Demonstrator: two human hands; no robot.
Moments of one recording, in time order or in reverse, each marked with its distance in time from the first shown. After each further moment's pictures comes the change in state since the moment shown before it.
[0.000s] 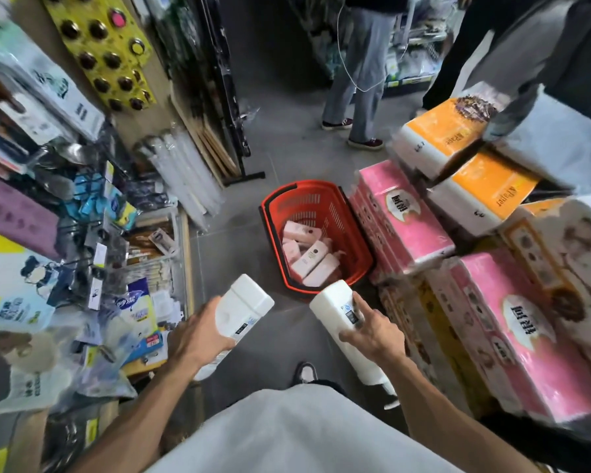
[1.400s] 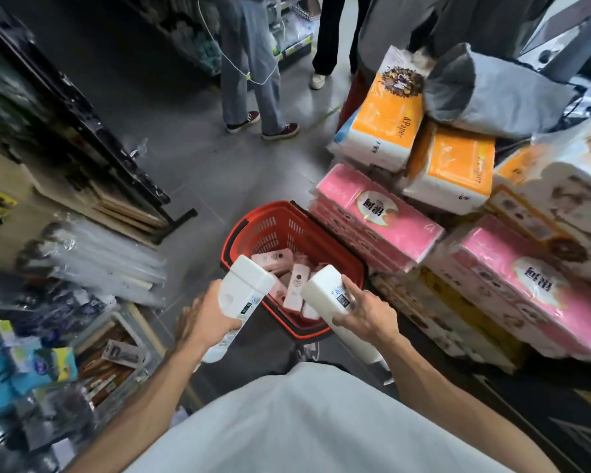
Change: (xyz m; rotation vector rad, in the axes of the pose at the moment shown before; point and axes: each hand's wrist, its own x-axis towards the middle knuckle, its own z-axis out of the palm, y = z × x) left_hand 0.319 0.082 -0.136 0.117 -0.174 0.330; right_hand 0.169 -0.130 -0.049 0.201 0.078 0.335
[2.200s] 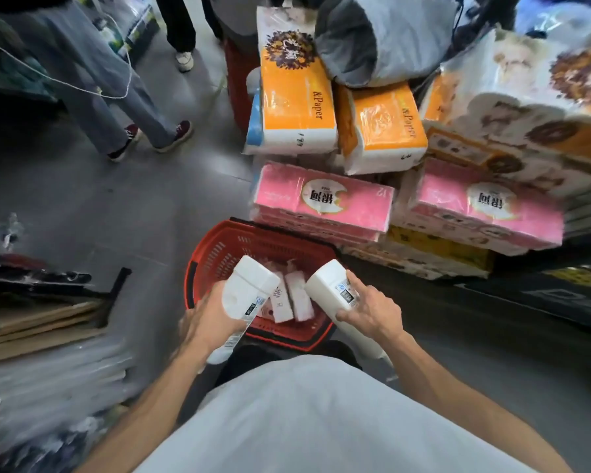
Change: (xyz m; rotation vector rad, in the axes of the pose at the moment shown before) left_hand 0.171 0.094 -0.039 0.293 -0.235 0.362; right_hand 0.046 -0.020 -0.007 0.275 0.011 0.456
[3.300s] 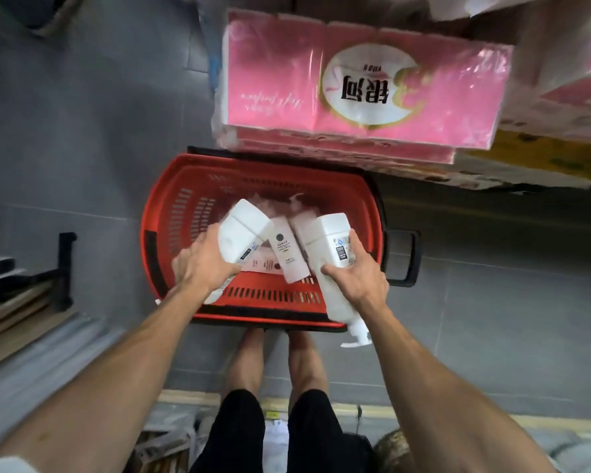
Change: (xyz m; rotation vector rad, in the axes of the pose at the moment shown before) left_hand 0.296 -0.048 0.133 0.285 -0.188 0.091; right_hand 0.196 -0.058 0.185 0.481 0.003 0.432
